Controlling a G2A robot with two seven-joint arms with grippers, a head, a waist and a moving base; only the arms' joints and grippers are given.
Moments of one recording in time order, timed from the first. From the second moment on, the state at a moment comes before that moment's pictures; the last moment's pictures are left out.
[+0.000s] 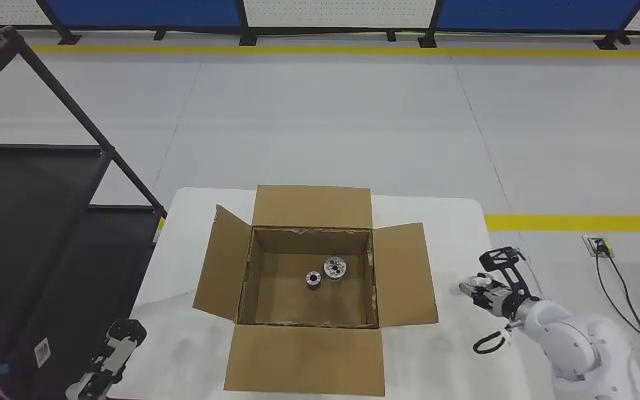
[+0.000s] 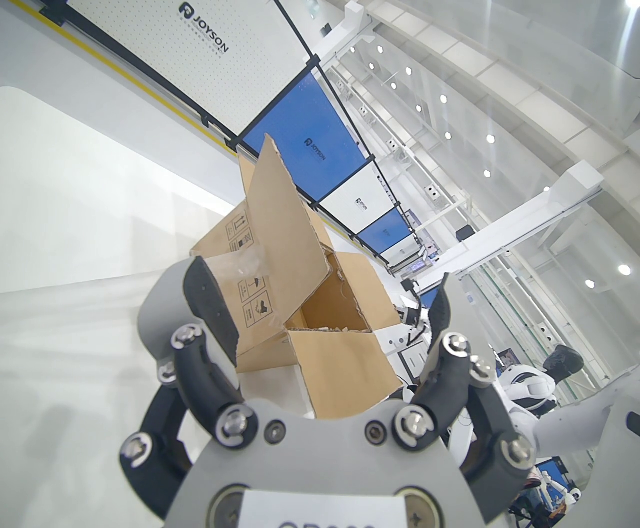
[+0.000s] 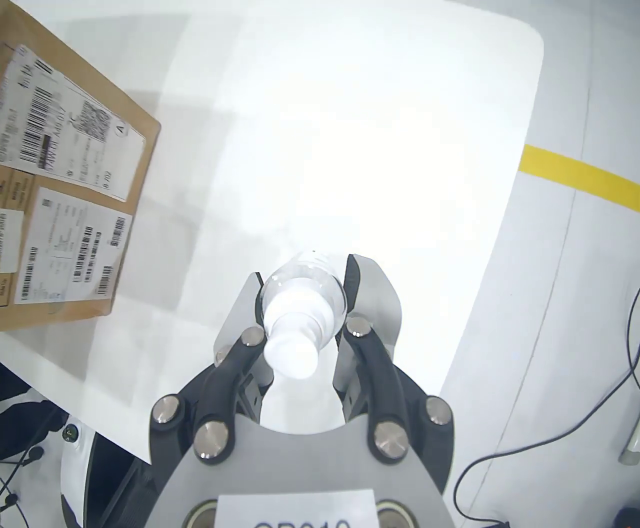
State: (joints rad) left arm 1.83 -1.20 -2.04 -1.86 -0.07 -0.76 -0.51; right arm -1.13 -1.17 1.68 -1.52 -1.02 -0.40 0.91
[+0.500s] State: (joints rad) left arm 1.83 -1.20 -2.04 -1.86 -0.07 -0.76 -0.51; right arm -0.96 -1.16 1.58 -1.35 -1.04 -0.38 1.02
